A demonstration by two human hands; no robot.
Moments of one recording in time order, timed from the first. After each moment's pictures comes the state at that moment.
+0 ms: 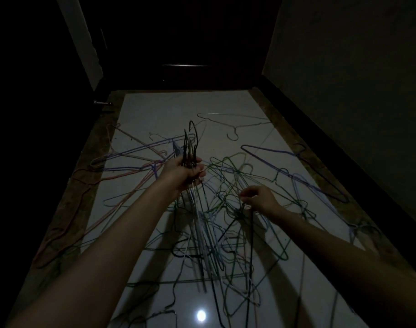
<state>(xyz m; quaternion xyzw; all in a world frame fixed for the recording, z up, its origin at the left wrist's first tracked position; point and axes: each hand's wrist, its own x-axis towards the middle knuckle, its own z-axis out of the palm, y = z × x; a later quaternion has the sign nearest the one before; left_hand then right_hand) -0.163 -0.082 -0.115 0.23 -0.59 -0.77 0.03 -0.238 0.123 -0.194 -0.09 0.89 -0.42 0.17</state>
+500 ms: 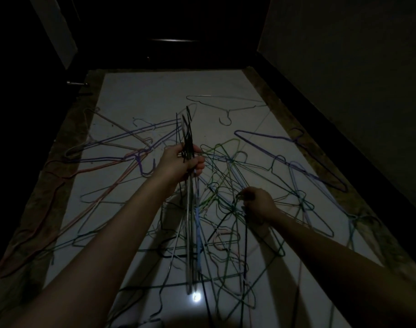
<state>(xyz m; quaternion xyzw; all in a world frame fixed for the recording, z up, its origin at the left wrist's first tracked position) -0.187 -0.068 -0.130 0.18 -0.65 -0.74 0.03 -0.263 0.142 -0.259 -0.08 0.94 -0.28 0.16</state>
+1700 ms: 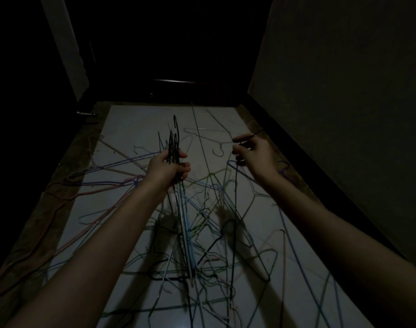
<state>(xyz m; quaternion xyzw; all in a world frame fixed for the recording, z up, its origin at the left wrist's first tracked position) -0.187 -0.078 -0.079 0.21 -0.60 -0.76 0.11 -0.279 0.099 -0.062 -0.16 0.81 -0.57 -0.03</state>
